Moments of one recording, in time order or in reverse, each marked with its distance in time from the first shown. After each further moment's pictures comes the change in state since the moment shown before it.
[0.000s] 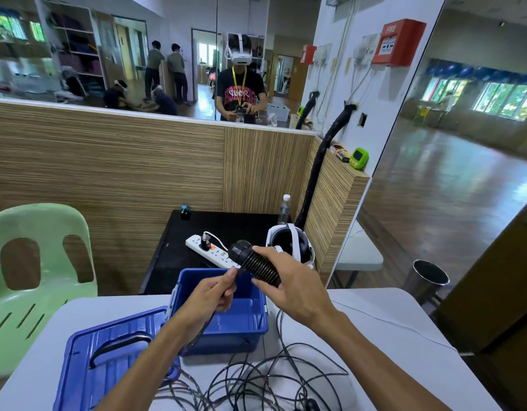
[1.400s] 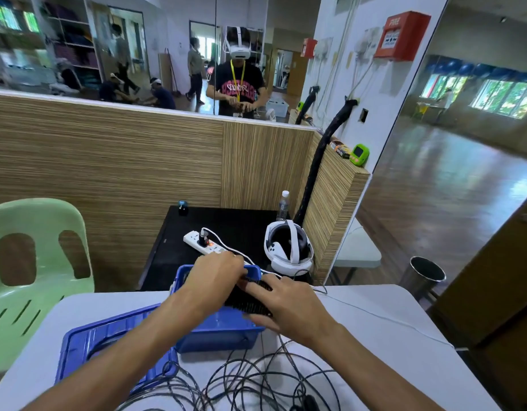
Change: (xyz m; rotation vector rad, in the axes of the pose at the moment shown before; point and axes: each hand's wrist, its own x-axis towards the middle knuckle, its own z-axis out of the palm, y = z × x) left_hand 0.003 0.070 0.021 1.712 0.087 0.221; right_hand -0.020 0.013 0.027 -0.408 -0.079 -0.339
